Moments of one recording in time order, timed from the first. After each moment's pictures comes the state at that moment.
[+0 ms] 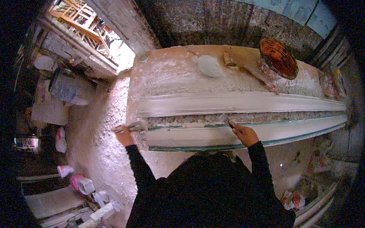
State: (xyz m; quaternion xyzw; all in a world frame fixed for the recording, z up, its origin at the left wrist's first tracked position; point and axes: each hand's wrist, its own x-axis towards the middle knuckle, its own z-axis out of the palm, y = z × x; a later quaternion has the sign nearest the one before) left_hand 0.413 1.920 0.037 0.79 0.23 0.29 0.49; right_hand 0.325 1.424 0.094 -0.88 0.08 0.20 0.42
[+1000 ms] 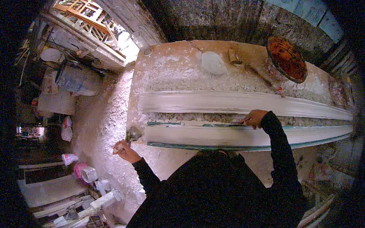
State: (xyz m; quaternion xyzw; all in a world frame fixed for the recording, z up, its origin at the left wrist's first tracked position) left_hand 0.324 1.864 0.088 0.68 0.28 0.43 0.52; right_hand 0.431 1.366 0.118 -0.81 -0.04 0.53 0.24
